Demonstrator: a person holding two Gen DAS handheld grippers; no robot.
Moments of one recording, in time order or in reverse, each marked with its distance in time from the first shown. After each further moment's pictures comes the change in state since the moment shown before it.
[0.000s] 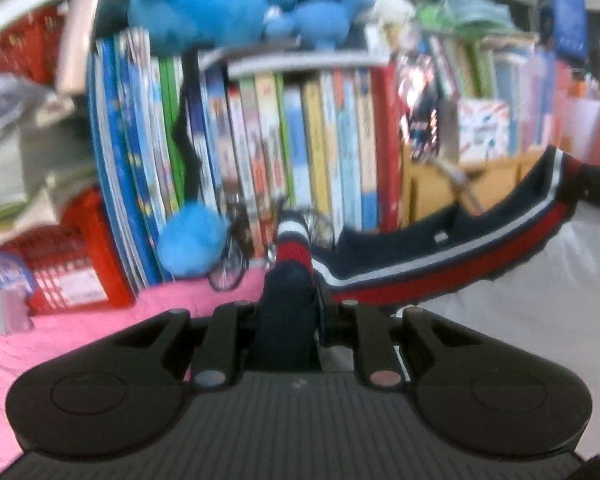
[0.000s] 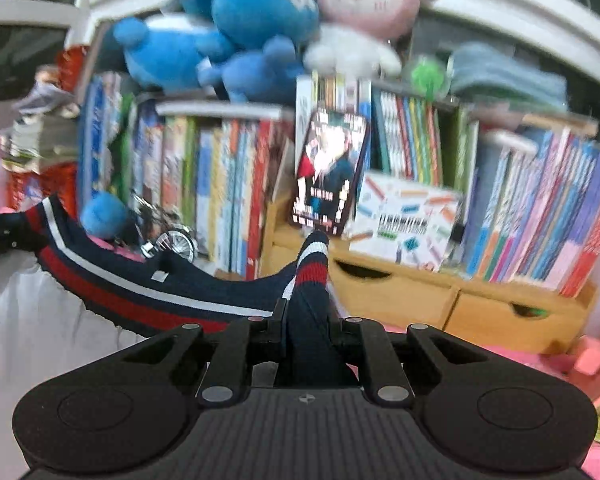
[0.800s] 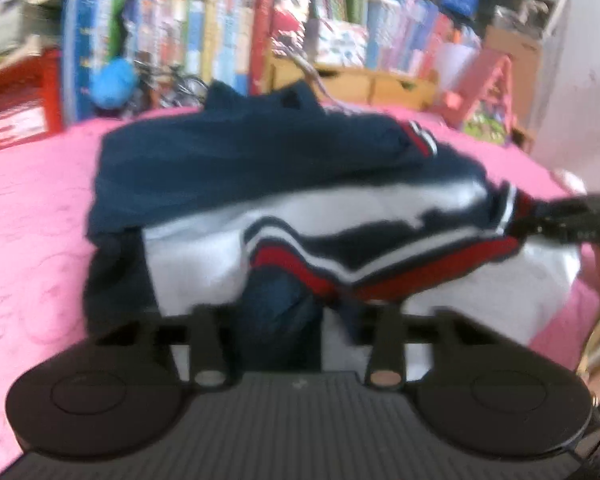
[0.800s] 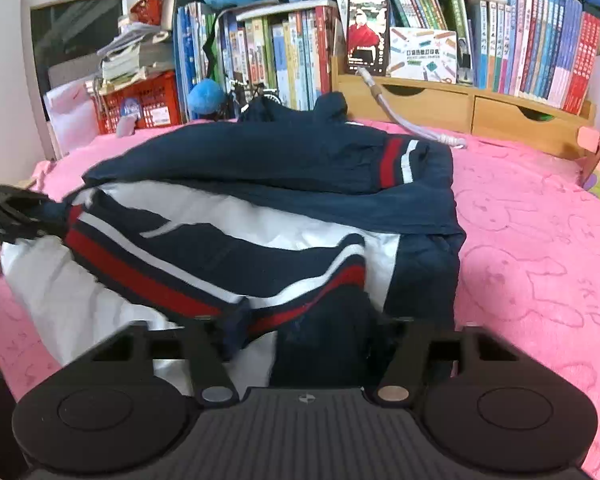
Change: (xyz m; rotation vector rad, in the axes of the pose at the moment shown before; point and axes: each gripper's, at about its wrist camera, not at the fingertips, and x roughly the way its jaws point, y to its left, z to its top) left arm -0.176 -0.074 -0.117 -0.079 0.153 -0.300; right arm -0.192 0.017 -0.154 0.141 0.198 0.219
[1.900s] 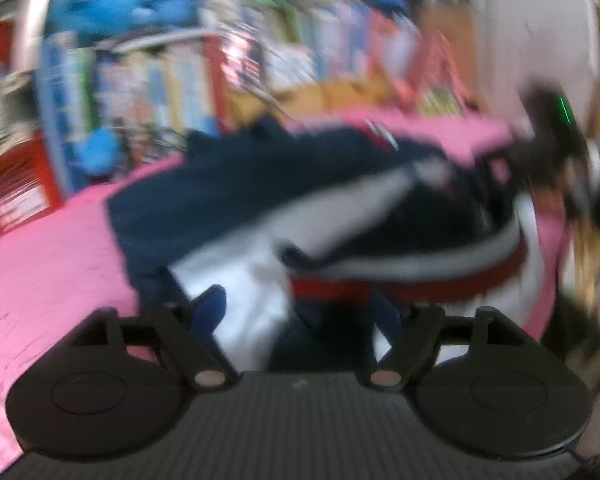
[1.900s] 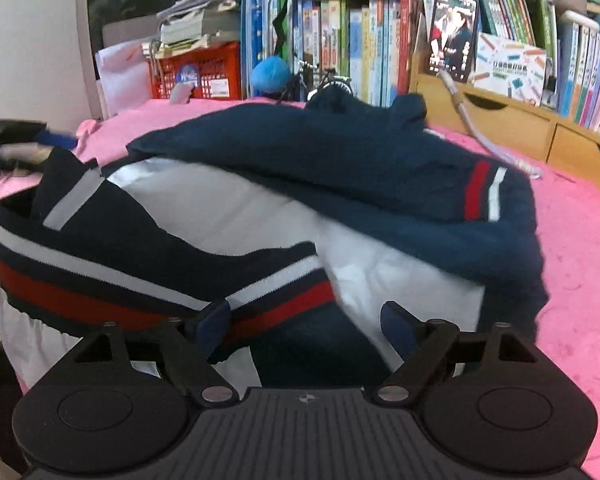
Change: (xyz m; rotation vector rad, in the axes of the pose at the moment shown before) left arm -0.032 -0.005 -0.016 0.319 0.007 -0.056; right arm 0.042 0.025 0.022 -0.148 0.072 0.132
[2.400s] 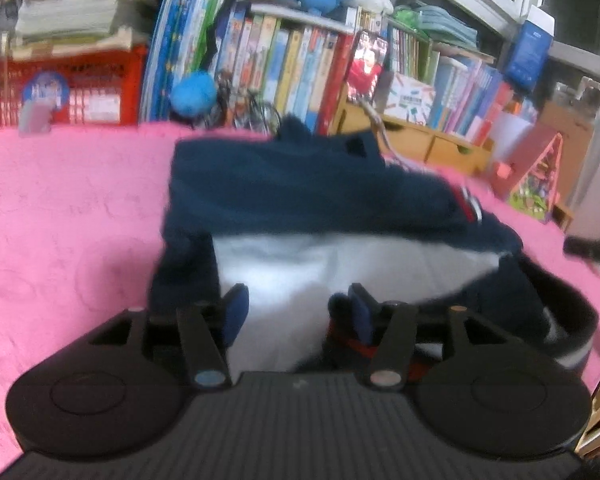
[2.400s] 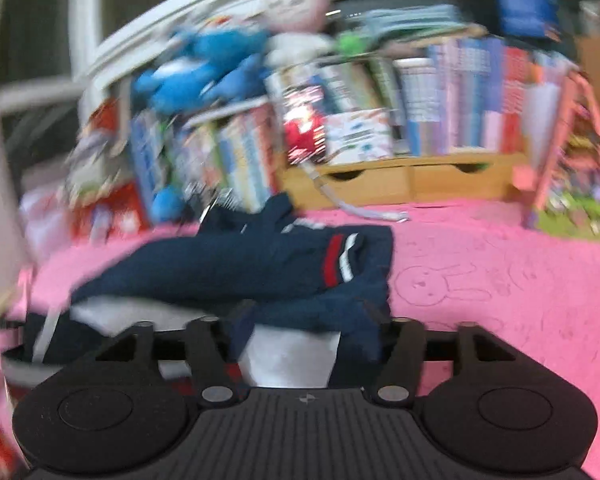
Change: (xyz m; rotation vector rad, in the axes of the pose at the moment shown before) left arm 0.005 0.044 0.008 -0.495 -0.122 0.194; right arm -0.090 -0.046 -0.005 0.173 -0.246 -0.212
